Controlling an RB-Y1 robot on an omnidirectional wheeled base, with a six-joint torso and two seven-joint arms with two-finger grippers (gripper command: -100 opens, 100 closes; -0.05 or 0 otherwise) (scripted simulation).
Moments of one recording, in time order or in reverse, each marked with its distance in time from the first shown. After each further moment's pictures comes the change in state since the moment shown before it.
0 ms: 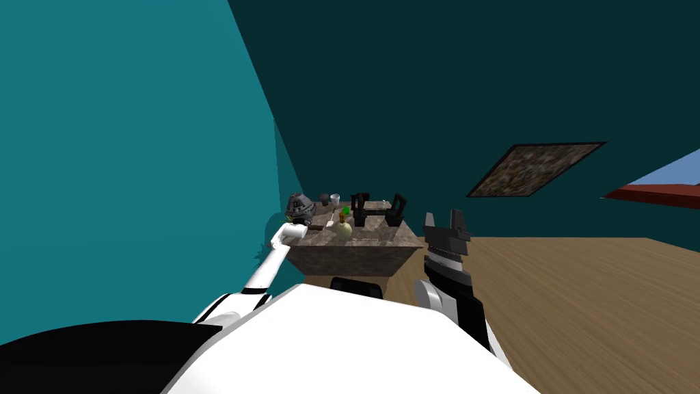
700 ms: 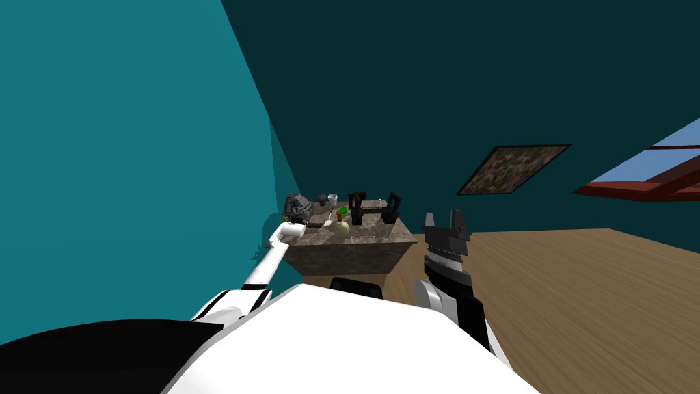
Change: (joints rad) left arm -0.028 0.022 0.026 0.075 0.015 -0.033 0.000; right arm 0.000 0.000 0.000 0.000 0.000 0.000 0.000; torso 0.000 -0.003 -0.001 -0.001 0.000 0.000
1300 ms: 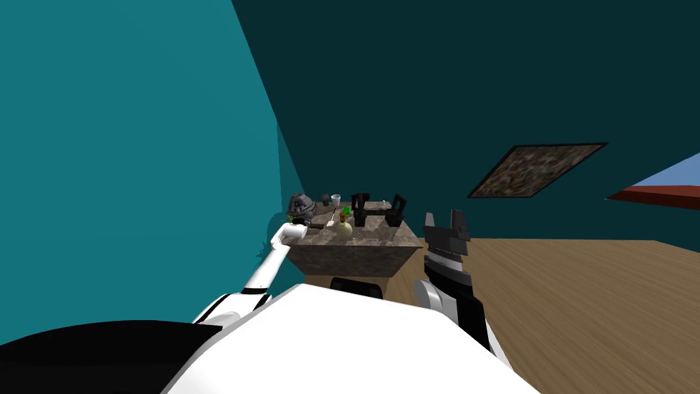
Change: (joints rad) left arm 0.029 -0.022 -0.025 -0.074 -0.017 0.029 0.001; right arm 0.000 0.000 0.000 0.000 0.000 0.000 0.000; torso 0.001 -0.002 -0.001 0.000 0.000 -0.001
